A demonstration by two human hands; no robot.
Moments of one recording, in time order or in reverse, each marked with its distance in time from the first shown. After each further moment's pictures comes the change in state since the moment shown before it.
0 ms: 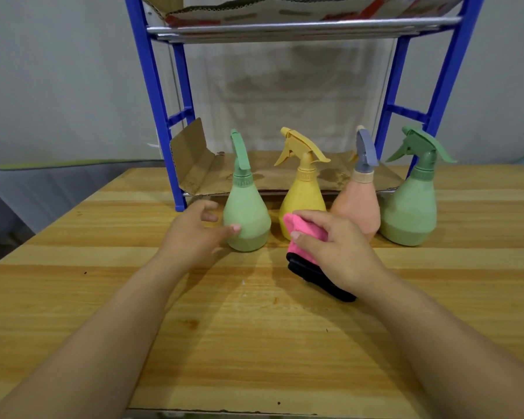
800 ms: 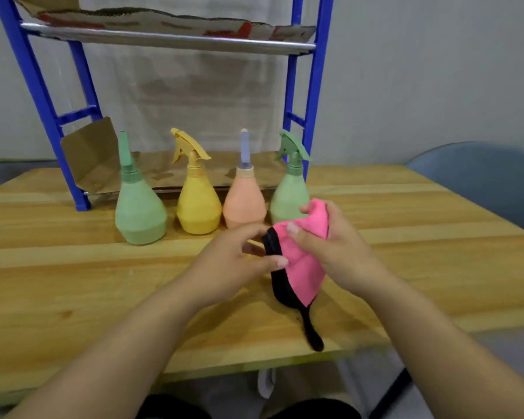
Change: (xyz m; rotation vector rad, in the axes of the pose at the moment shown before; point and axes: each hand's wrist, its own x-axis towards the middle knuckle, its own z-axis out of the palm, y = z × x) left_hand -0.114 0.107 0.135 -0.172 -0.491 0.429; right_hand -0.089 0.041 -0.130 0.375 0.106 0.109
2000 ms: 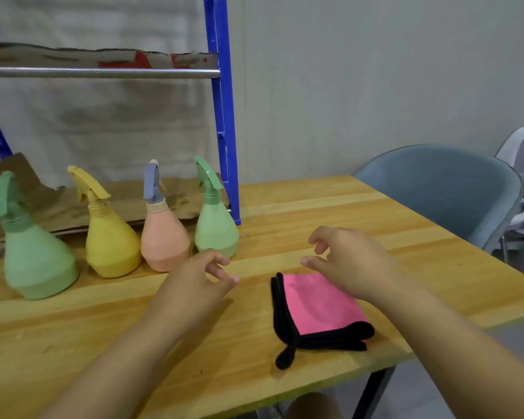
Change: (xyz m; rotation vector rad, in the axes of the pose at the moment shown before) left_hand 0.059 0.021 0.072 0.326 0.148 -0.243; right_hand 0.006 0.019 -0.153 -1.104 0.080 0.079
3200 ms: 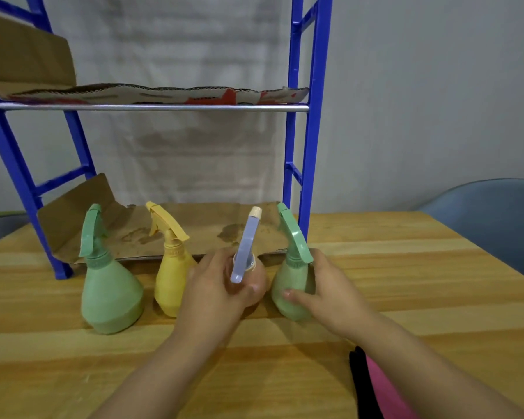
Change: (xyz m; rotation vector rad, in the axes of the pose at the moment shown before) left_hand 0.057 -0.042 -0.058 -0.038 0.360 0.084; right_hand 0.097 -0.096 0.062 0.514 -0.064 -0.171
